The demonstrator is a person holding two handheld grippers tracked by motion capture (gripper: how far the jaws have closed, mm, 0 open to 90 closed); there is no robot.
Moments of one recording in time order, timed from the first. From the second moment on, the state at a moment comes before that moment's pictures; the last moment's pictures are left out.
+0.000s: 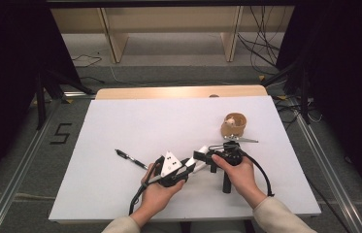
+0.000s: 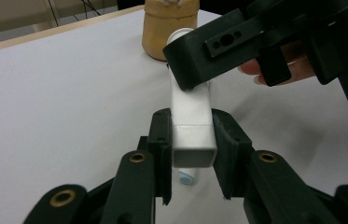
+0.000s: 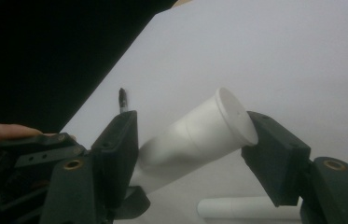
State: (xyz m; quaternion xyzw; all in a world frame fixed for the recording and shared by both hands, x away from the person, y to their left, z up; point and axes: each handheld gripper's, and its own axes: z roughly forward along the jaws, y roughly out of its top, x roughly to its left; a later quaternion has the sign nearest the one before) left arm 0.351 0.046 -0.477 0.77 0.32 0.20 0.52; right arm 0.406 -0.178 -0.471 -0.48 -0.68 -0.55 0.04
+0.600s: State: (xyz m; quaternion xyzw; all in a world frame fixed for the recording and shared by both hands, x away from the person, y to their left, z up) left arm 0.352 0.041 -0.484 0.79 0.32 0.20 0.49; right arm 0.403 -0.183 -0.461 -0.46 -0.66 -0.59 0.05
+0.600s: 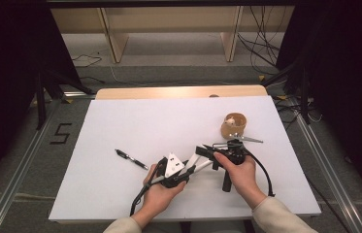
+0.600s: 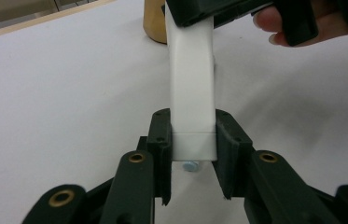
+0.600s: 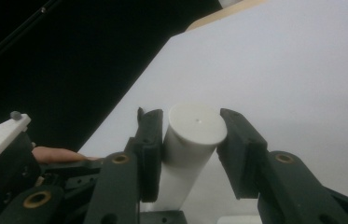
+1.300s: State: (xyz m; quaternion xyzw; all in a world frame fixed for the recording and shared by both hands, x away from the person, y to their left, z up) left arm 0.343 0.080 -0.466 0.81 0.31 0.22 0.44; right arm 0.407 -0.198 -0.433 -0.43 -0.68 -0.59 -0.06
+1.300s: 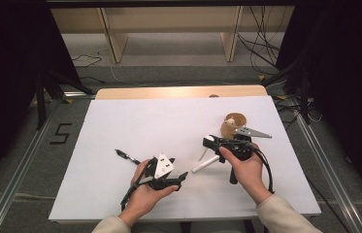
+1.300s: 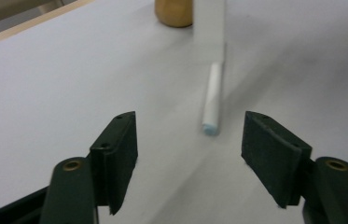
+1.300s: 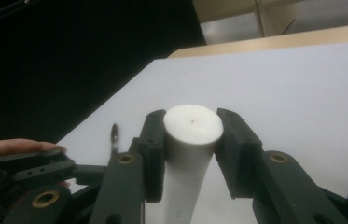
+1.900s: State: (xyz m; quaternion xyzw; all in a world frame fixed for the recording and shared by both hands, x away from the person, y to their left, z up) left arm 0.332 0.143 -0.470 0.79 0.37 0.23 0.42; right arm 0.426 -0.237 -0.413 -0.45 -0.67 -0.58 -0.15
